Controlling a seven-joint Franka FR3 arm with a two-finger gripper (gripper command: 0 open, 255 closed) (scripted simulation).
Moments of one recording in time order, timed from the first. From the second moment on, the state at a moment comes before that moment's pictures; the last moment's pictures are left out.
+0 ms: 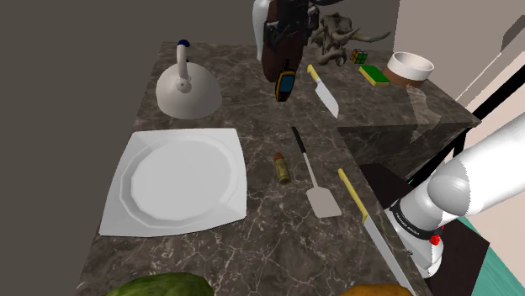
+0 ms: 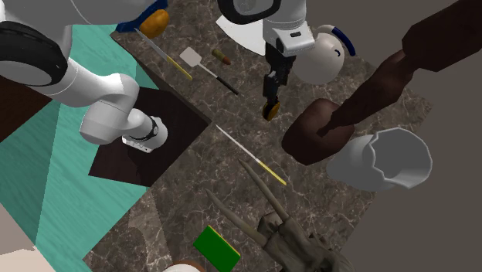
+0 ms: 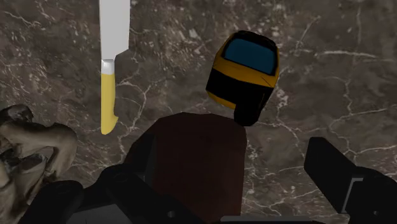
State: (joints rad) arm -0.14 -0.09 0.49 -1.80 -0.36 1.74 0.69
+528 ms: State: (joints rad) arm -0.15 -0.07 0.49 -1.87 -0.39 1.82 0.75
